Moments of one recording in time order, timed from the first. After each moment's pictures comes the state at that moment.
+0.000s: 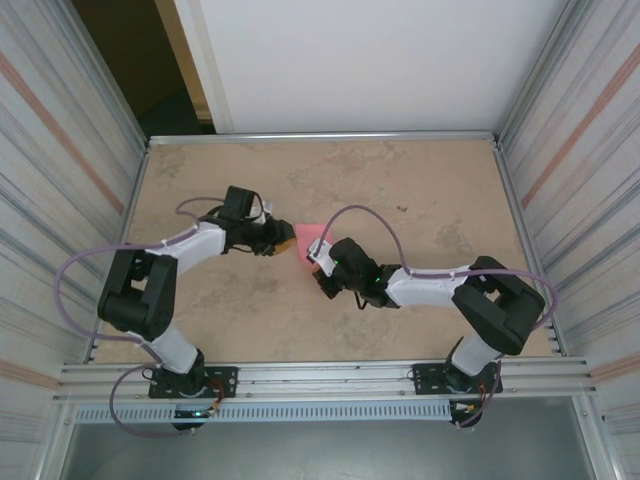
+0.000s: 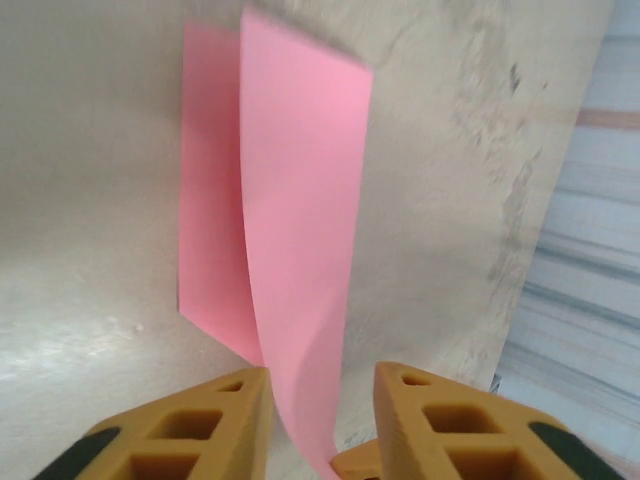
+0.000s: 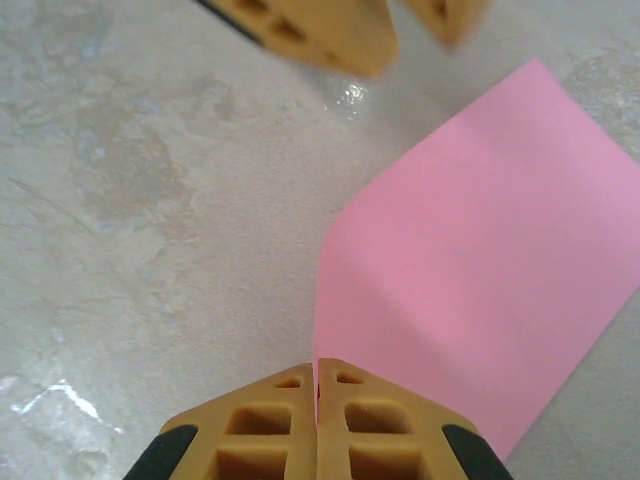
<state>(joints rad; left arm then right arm) -0.33 1.62 0.95 -0.25 0.62 -0.82 0.90 1.58 0.70 0.21 -0.01 -0.02</state>
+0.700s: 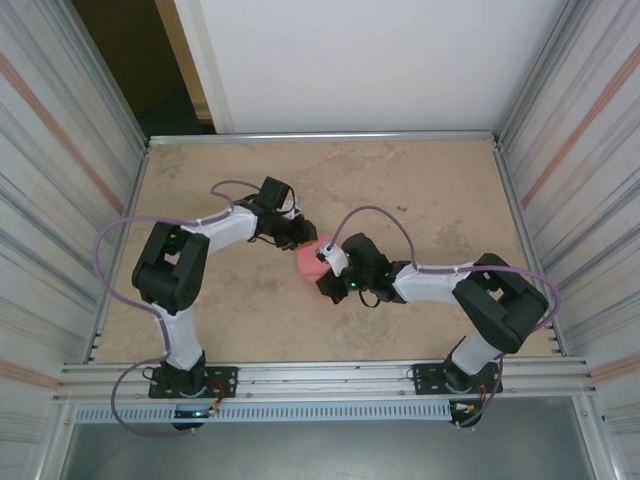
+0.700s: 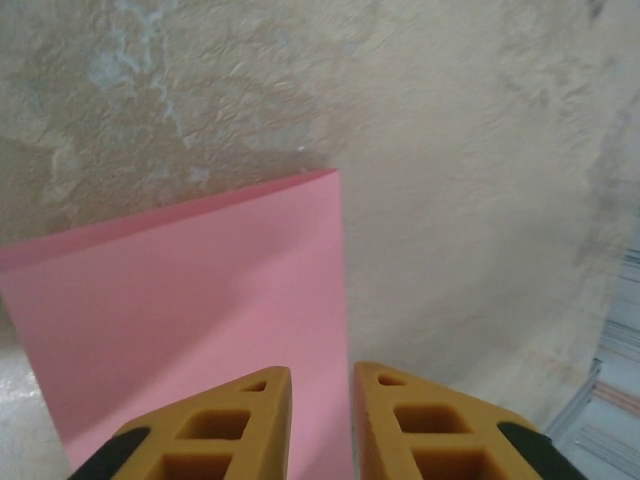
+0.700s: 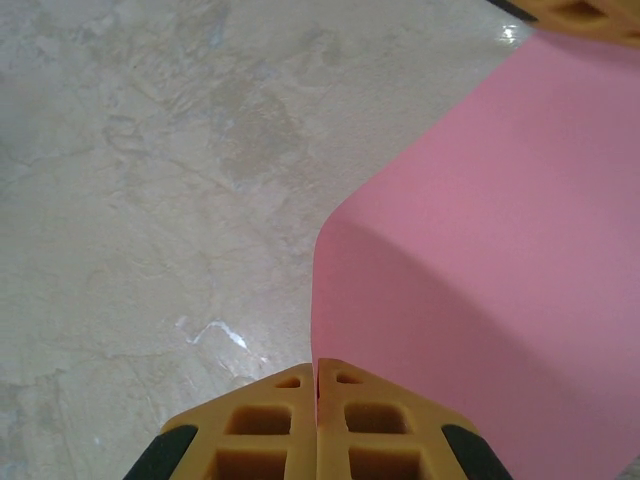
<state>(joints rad) -0.48 1.90 1.21 -0.38 0.52 -0.68 0.81 1.59 0.66 0.19 -0.37 0.16</state>
